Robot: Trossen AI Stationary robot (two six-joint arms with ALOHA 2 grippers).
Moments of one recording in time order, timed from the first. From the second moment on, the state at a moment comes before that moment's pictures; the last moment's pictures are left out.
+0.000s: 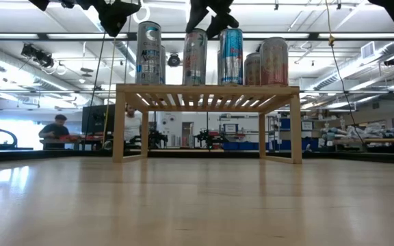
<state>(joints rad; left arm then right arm) 0.20 0.87 0.76 -0.15 0.48 -0.17 -0.25 1.91 2.21 -1.03 0.27 0.25</state>
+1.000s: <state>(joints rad) 0.20 0.87 0.76 -0.15 0.48 -0.17 -0.32 1.91 2.21 -1.06 -0.09 -0.19</state>
